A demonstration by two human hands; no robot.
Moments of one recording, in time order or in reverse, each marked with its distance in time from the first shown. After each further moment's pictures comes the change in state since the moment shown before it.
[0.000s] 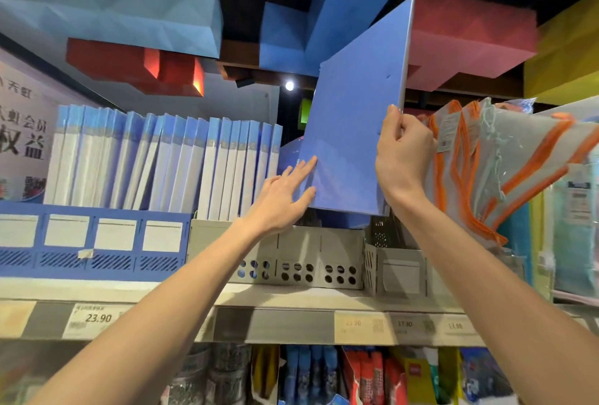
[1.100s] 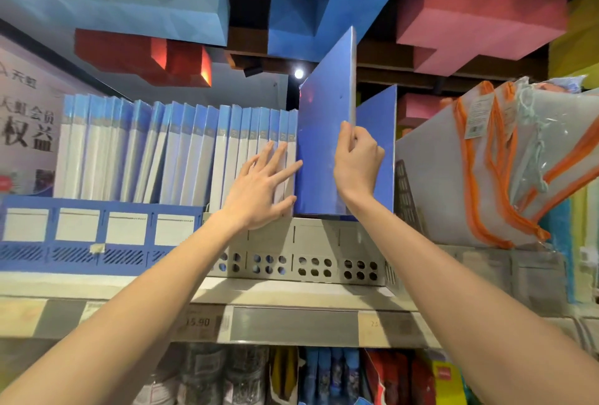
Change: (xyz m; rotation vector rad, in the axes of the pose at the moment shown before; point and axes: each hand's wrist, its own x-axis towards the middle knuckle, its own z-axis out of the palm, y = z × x) left_hand -0.011 -0.065 -0.026 0.600 0.031 0.109; right_hand -0.039 0.031 0.094 0.053 -0.132 0.106
